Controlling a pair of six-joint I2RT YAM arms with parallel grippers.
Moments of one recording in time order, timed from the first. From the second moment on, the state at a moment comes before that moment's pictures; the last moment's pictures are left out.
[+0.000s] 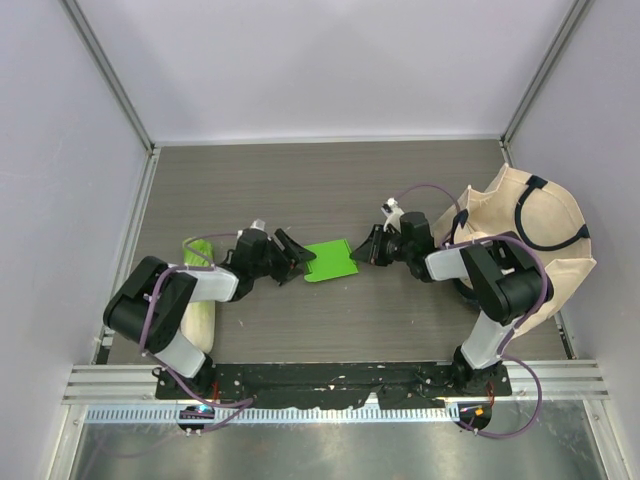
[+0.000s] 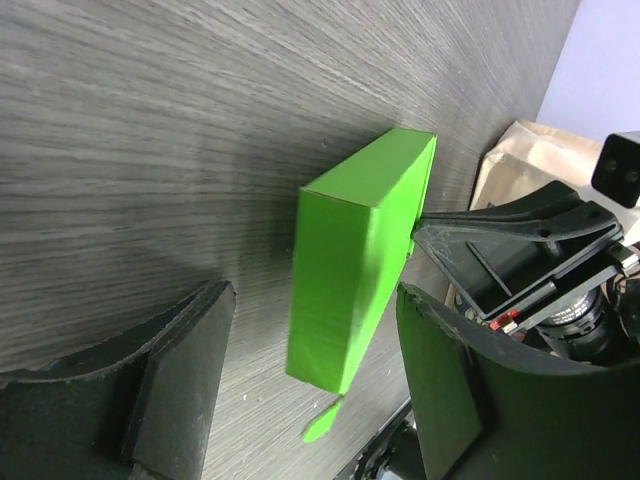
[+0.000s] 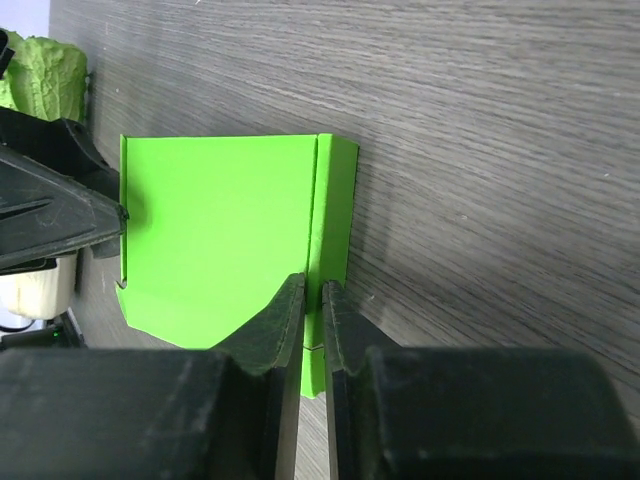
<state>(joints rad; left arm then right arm) -0.48 1.57 0.52 0.44 0.24 -1.19 0.36 1.73 0.63 0.52 -0.52 0.56</state>
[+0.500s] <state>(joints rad) -0.51 1.65 0.57 0.48 0.25 -1.22 0.33 1.77 0.62 0.58 -0.59 0.60</state>
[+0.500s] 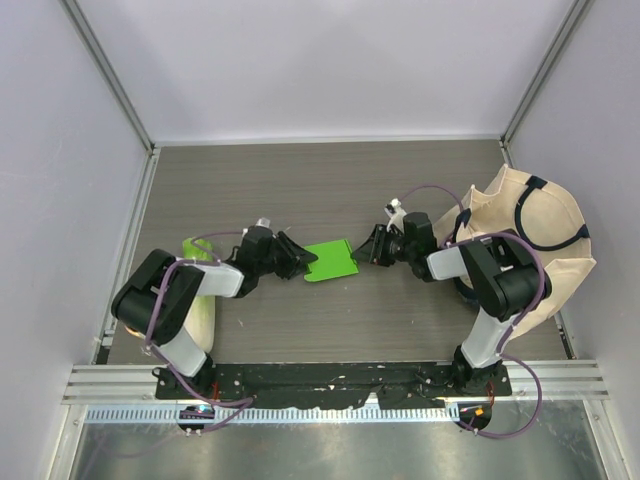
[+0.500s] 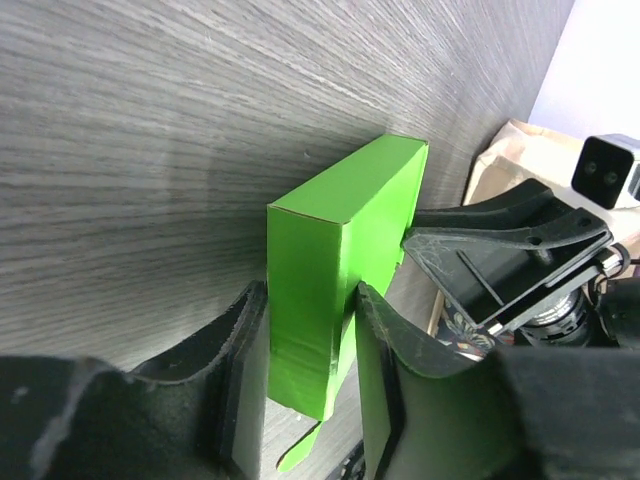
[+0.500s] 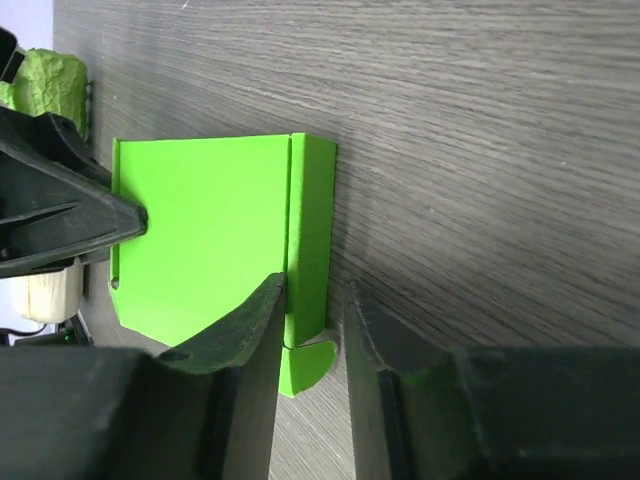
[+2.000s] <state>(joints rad) -0.42 0.75 0.26 -0.13 0.60 -1.89 1.44 1.29 0.74 0.03 0.68 -0.31</state>
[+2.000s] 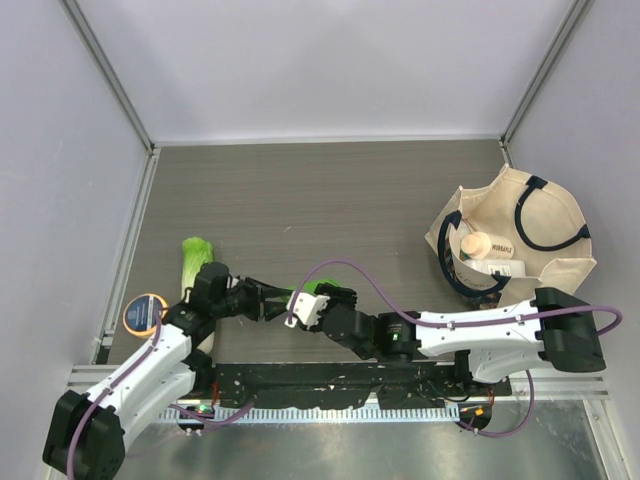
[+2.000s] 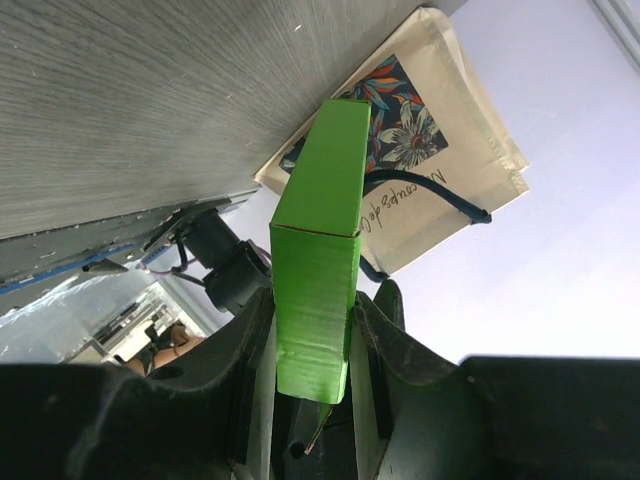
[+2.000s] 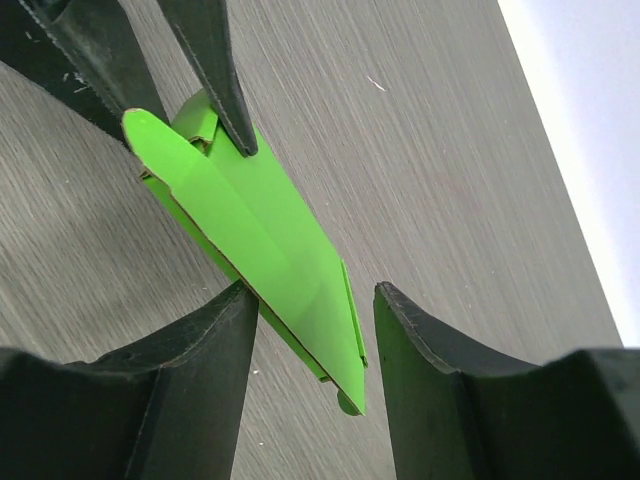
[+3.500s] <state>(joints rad) -0.40 0.80 0.49 -0.18 0.35 -1.08 1.12 1.47 1.05 -0.50 0.20 -0.07</state>
